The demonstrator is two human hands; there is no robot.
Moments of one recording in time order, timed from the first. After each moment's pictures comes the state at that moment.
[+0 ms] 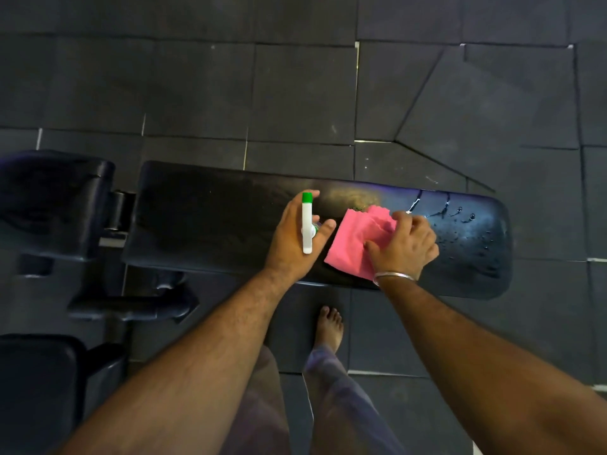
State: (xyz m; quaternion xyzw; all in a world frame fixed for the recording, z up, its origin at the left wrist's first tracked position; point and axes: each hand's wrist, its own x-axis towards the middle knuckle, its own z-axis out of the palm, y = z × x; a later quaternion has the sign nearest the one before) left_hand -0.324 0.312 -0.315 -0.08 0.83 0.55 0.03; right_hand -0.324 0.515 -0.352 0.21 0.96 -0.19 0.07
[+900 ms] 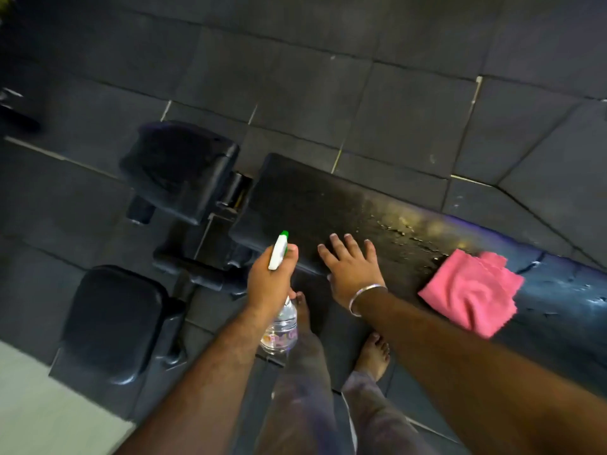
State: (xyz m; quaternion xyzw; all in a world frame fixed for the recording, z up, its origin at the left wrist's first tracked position) left_hand -0.224 0.127 -0.285 -0.46 0.69 0.56 0.02; right_hand -0.308 0.282 -0.354 -0.34 0.89 -0.06 0.28
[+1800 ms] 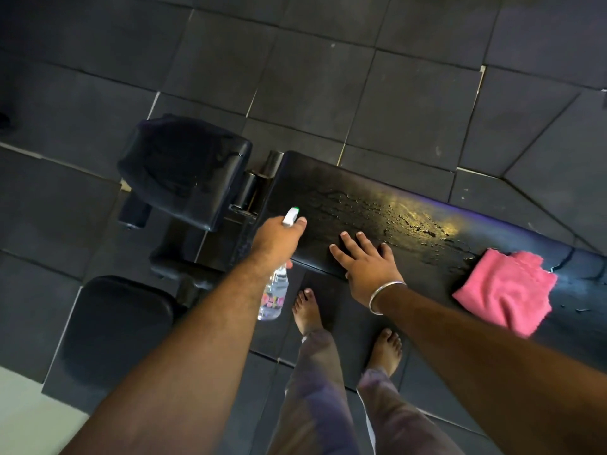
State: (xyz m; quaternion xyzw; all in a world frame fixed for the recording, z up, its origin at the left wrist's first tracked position) left_hand -0.293 0.017 -0.322 -0.44 0.76 0.44 0.20; right_hand -0.312 0.240 -0.366 -0.31 0.88 -0.01 0.36
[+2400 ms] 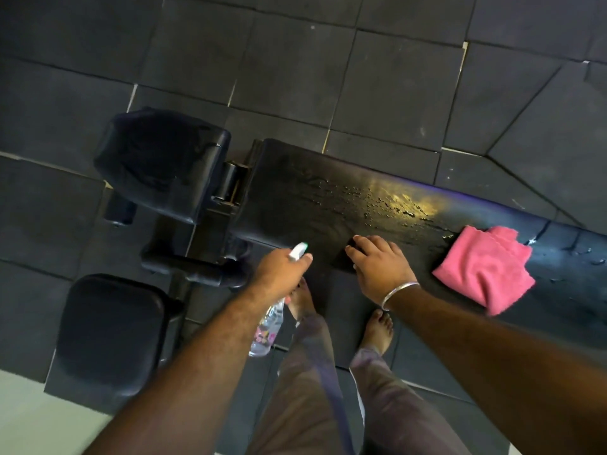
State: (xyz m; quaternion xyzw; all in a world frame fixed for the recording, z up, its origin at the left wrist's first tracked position) left_hand -0.238 0.073 -0.311 -0.39 0.77 0.39 0.32; right_hand -0.302 0.298 -0.347 -0.30 0.90 -0.01 0.31
